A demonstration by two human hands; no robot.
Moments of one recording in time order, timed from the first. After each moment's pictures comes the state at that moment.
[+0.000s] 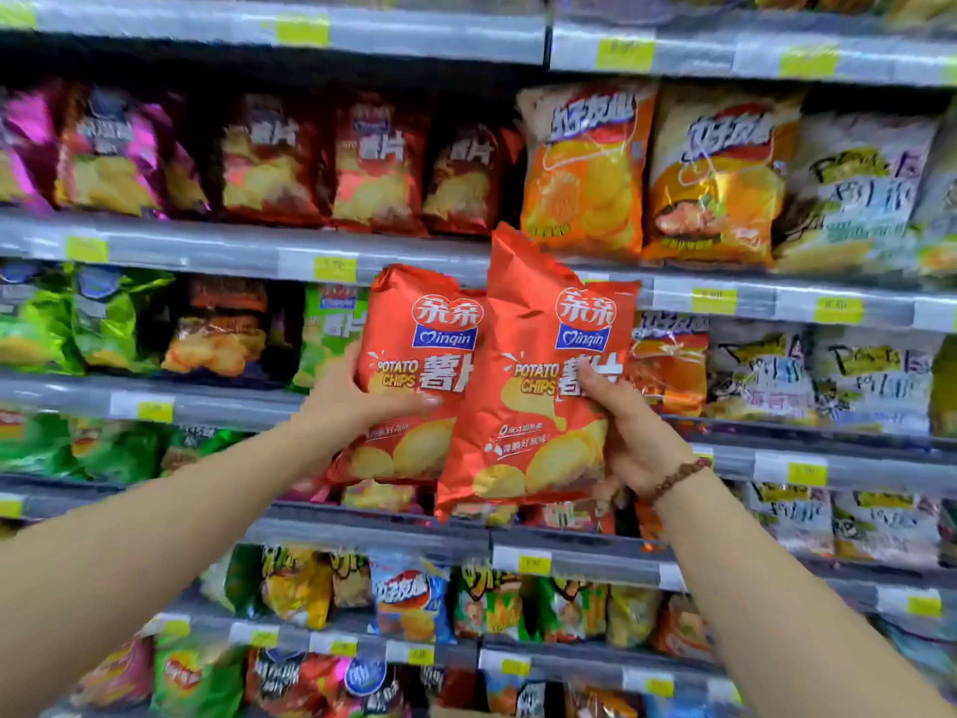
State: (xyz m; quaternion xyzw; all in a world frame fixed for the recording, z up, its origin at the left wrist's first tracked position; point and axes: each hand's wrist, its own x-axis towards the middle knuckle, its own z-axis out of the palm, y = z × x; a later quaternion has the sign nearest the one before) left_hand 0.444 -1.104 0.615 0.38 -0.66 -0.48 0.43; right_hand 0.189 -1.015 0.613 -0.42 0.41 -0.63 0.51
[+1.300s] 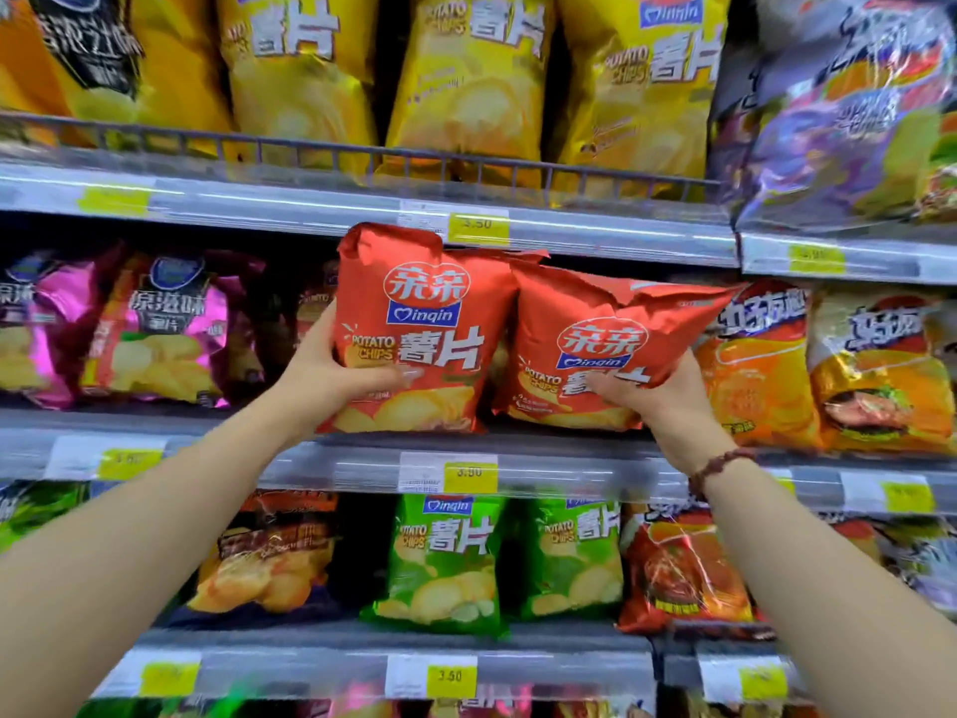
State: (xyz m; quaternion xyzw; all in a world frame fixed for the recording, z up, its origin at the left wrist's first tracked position) left_hand 0.565 -1.341 0.785 0.18 -0.72 -0.38 0.55; right_hand 0.268 -1.220 0.778 -0.56 0.43 -0.69 0.12
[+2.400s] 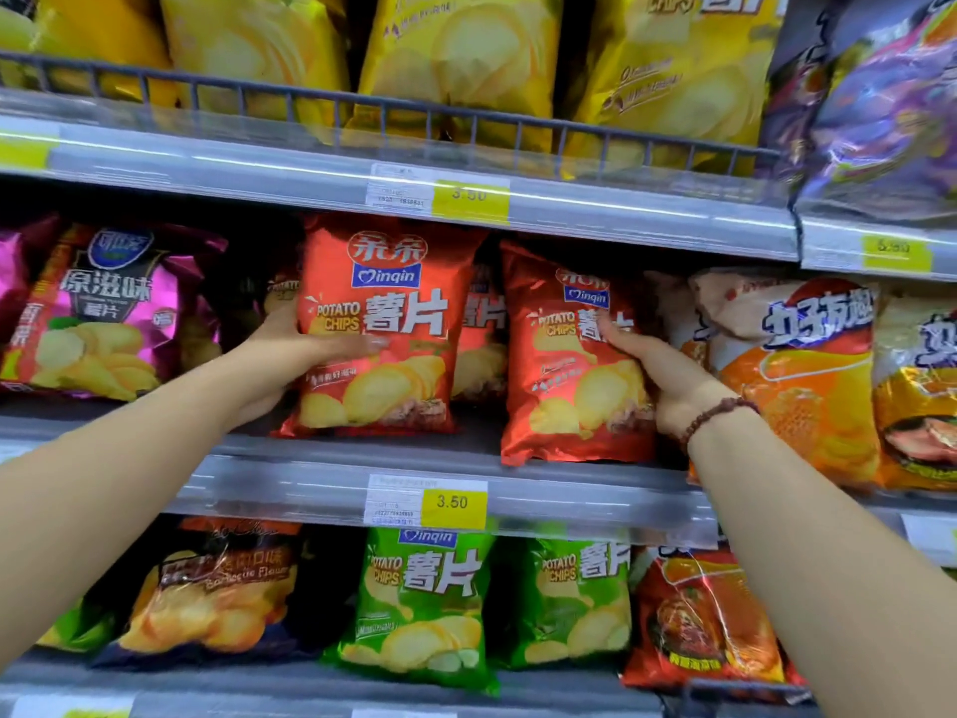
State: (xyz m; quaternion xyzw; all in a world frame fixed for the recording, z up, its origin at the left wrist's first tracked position) left_hand 0.554 -1.389 0.801 0.24 -0.70 -0.45 0.50; right_hand 0.227 -1.291 0.811 -0.44 0.51 -0.62 0.40
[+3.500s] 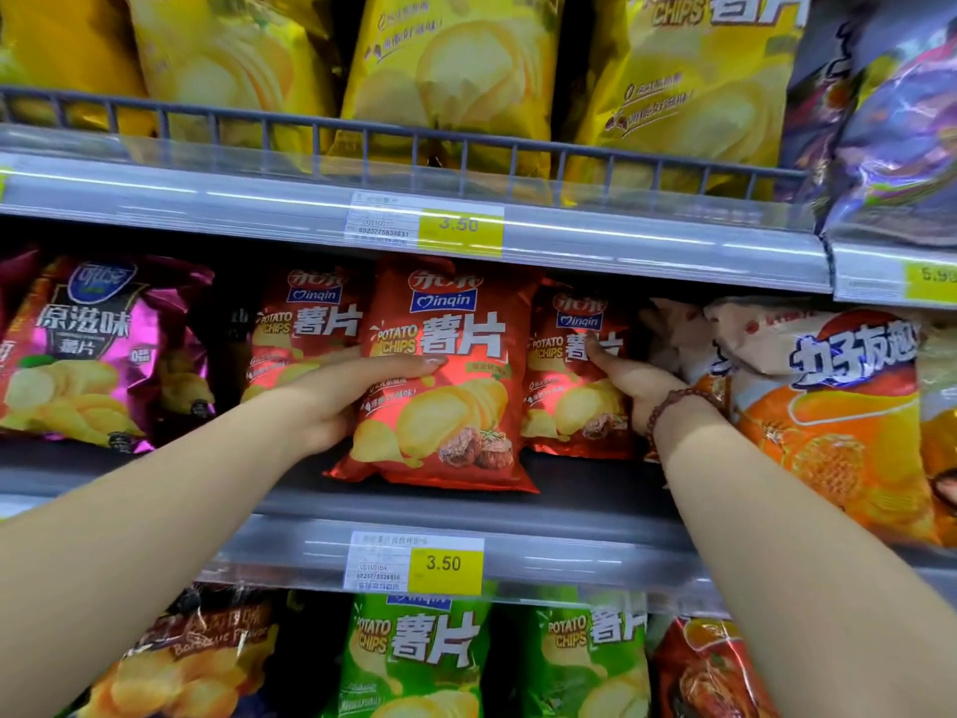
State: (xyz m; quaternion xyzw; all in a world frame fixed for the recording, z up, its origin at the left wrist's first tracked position) left_hand 0.498 -1.404 0.809 0.24 -0.64 -0.60 0.42; right_hand 0.195 -1.375 0.824 -0.40 0.68 -0.57 0.25
